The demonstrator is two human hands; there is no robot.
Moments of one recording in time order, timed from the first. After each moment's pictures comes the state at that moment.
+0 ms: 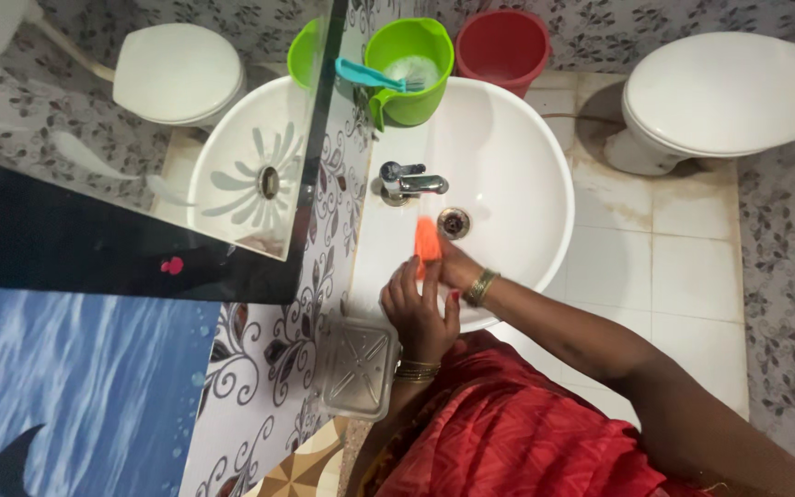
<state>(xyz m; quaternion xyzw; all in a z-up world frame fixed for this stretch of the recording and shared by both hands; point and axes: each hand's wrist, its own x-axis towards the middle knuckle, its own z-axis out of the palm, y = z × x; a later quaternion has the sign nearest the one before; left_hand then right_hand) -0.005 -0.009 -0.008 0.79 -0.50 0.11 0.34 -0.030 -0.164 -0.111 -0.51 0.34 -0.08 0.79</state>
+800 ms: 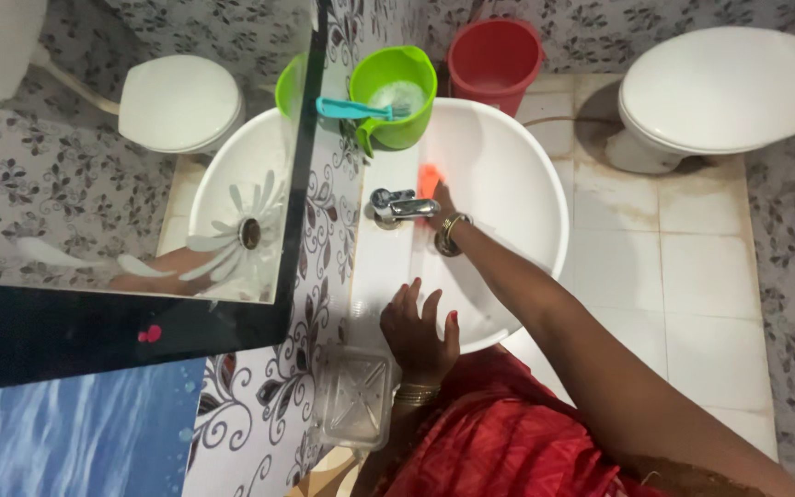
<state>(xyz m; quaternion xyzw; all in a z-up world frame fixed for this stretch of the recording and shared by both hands) -0.004 -0.015 0.001 0.76 -0.54 0.12 0.34 0.076 -0.311 -0.227 -0.79 0.39 -0.17 0.43</state>
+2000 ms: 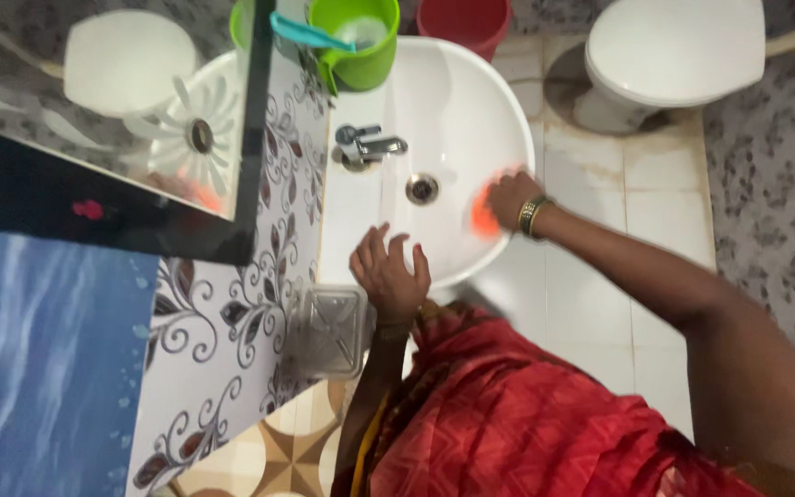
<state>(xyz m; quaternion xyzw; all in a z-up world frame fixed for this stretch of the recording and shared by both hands) -0.017 -0.010 -0.005 0.80 -0.48 0.08 0.35 -0.163 -0.259 -0.097 -0.95 0.21 0.23 -0.05</state>
